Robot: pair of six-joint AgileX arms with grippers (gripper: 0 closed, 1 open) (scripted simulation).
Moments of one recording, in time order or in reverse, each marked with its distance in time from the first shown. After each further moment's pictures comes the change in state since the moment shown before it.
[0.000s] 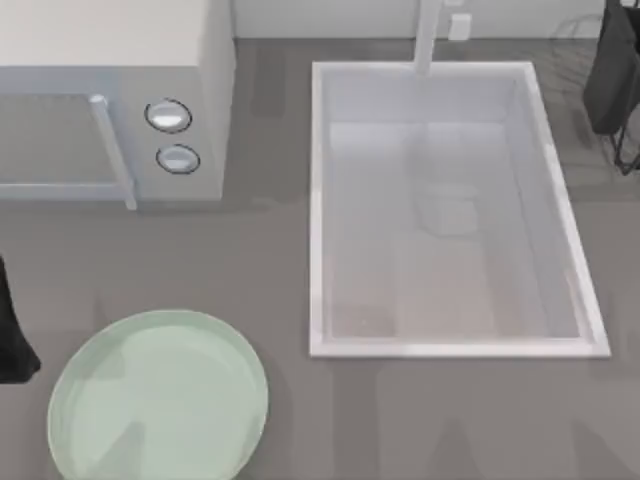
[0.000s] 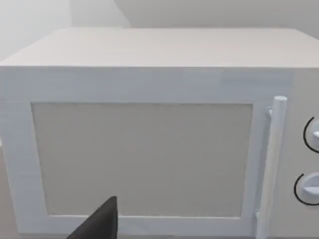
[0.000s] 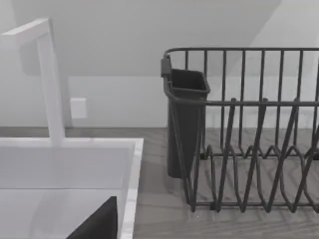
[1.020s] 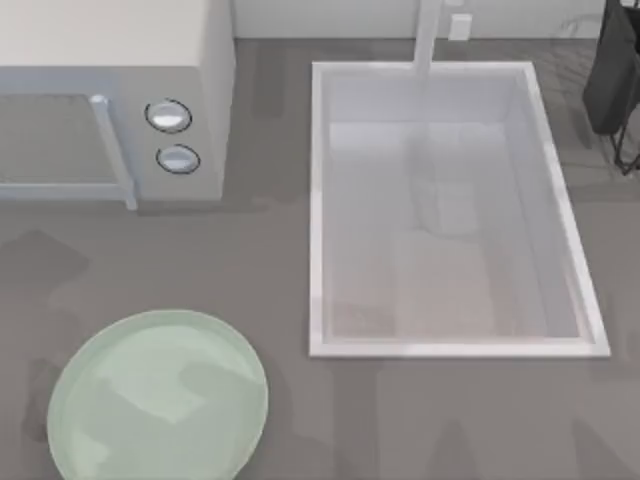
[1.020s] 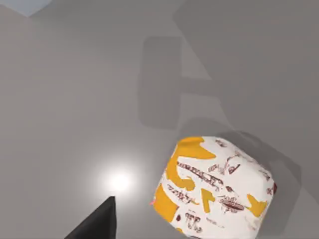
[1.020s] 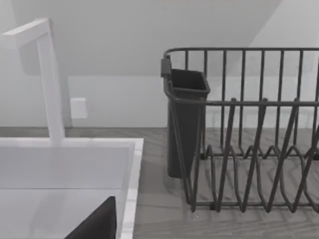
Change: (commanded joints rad) left arm 0.187 1.098 0.712 -0.602 0.000 0.690; right arm 0.000 0.000 0.000 0.000 0.000 0.000
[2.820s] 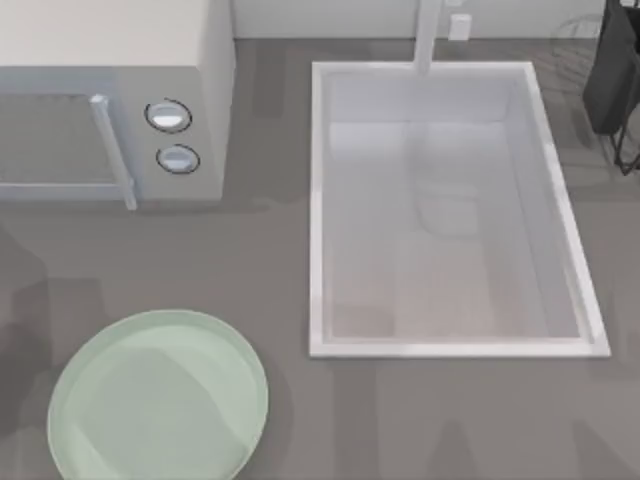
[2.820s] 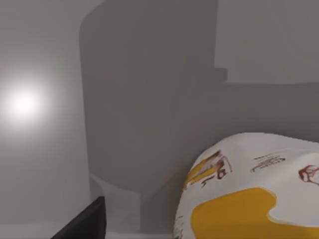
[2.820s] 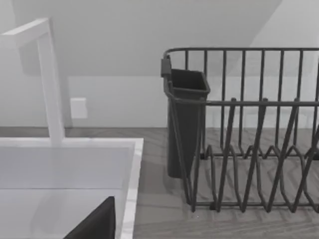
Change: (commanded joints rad) left arm 0.118 0.817 0.288 -0.050 0.003 0.428; right arm 0.000 0.000 0.000 0.000 0.000 0.000
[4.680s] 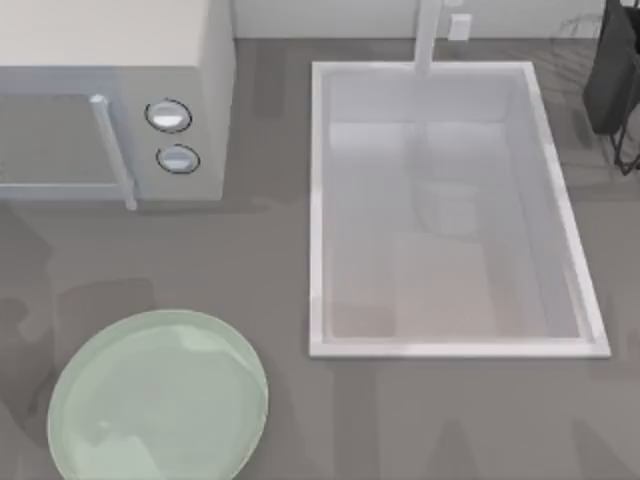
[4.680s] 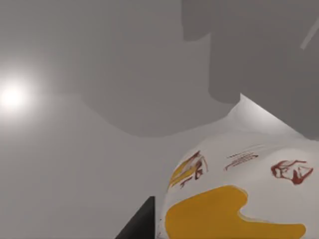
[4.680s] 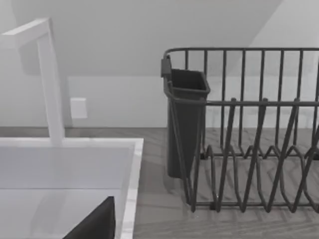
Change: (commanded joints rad) left arm -0.003 -0.152 0.189 -0.357 0.020 -0.017; right arm 0.000 0.000 0.000 0.000 0.000 0.000
